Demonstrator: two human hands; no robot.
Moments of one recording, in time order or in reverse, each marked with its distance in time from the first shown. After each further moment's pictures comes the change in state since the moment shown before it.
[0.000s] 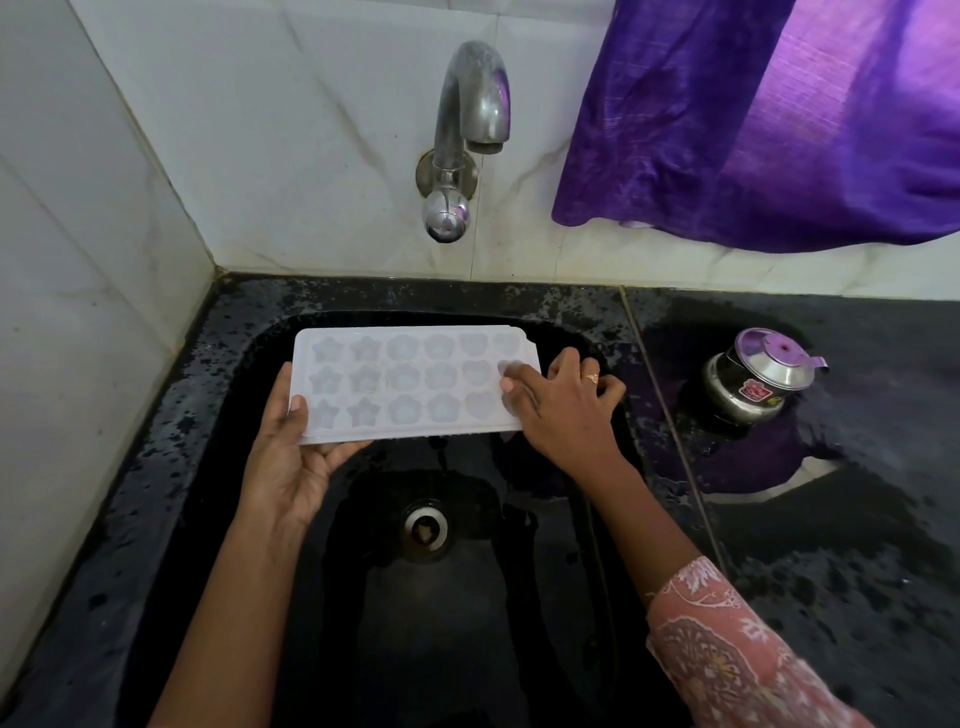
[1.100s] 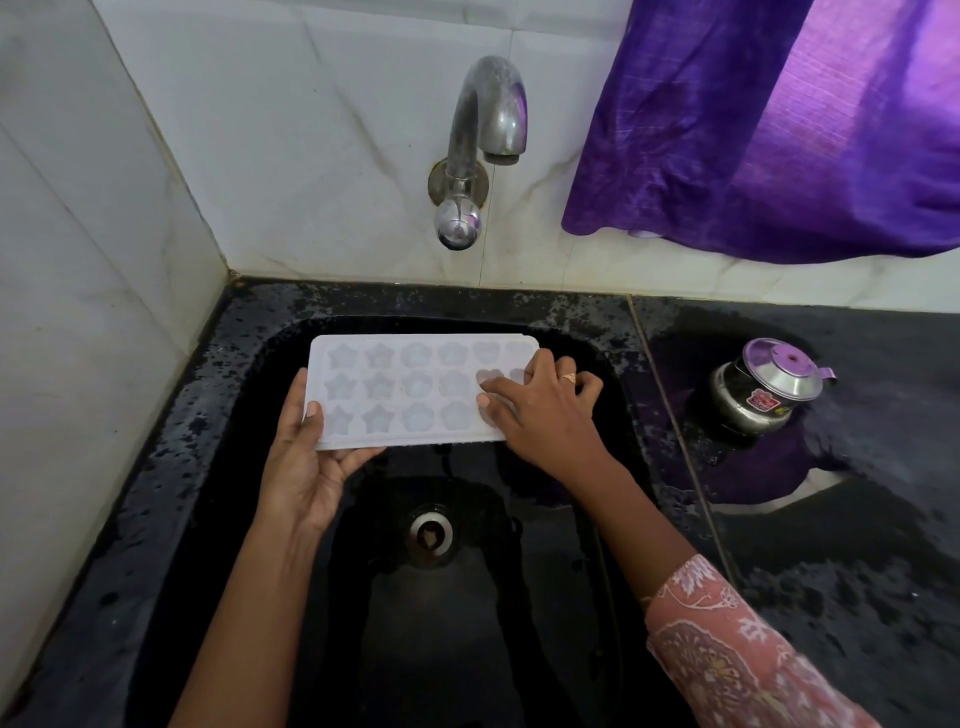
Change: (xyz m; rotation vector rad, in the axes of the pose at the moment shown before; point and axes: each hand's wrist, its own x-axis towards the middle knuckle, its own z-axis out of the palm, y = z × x) left_hand -0.002 -0.004 0.002 -0.012 0.043 -0.022; right_hand 0.002 -0.023 -0.008 -0.035 -0.089 -0.134
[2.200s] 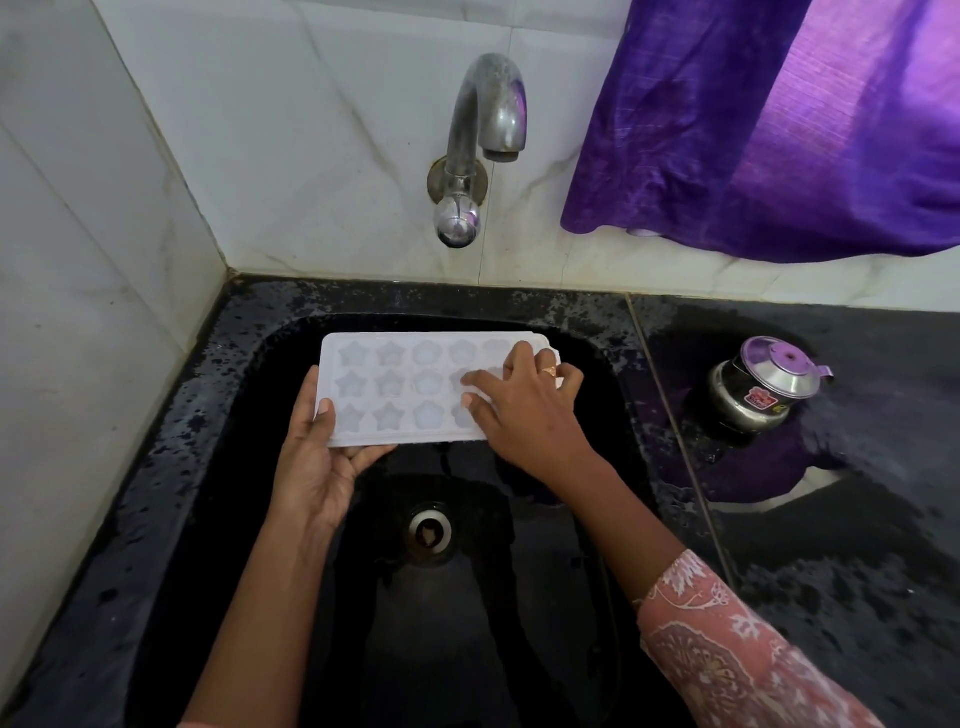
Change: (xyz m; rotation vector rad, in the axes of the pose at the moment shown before) left_hand -0.004 -0.005 0.009 -0.005 0.013 -0.020; right_hand 0.000 -0.019 -0.006 -0.001 0.028 -0.072
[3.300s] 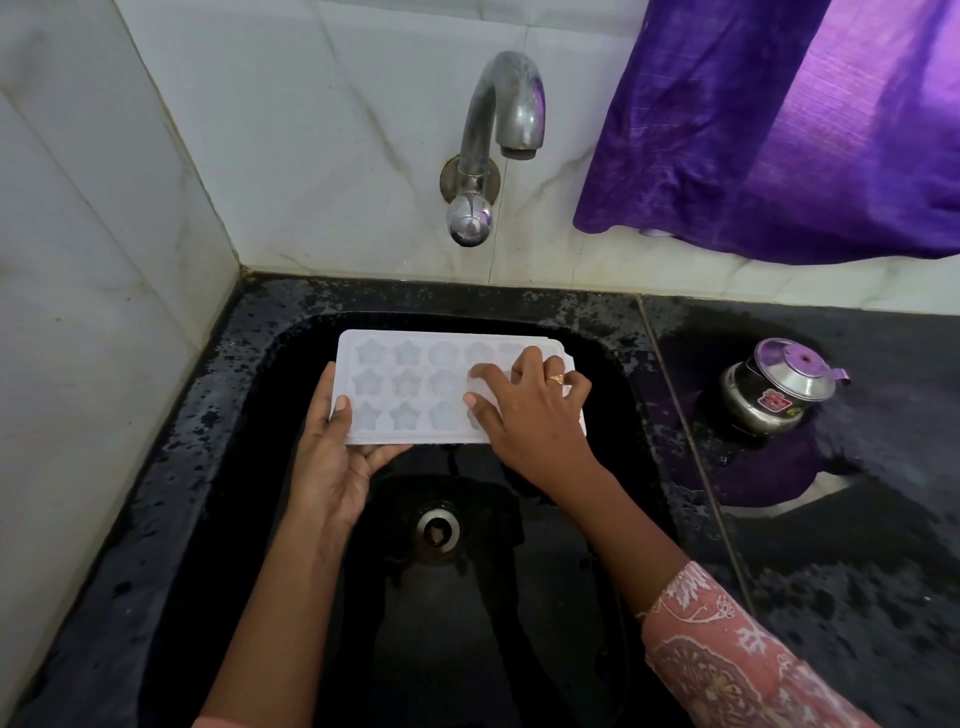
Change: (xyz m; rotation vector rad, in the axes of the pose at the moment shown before) left_hand -0.002 -0.002 0.003 0.005 -0.014 0.001; right_hand -0.005 -0.007 0.007 0.000 0.025 0.021
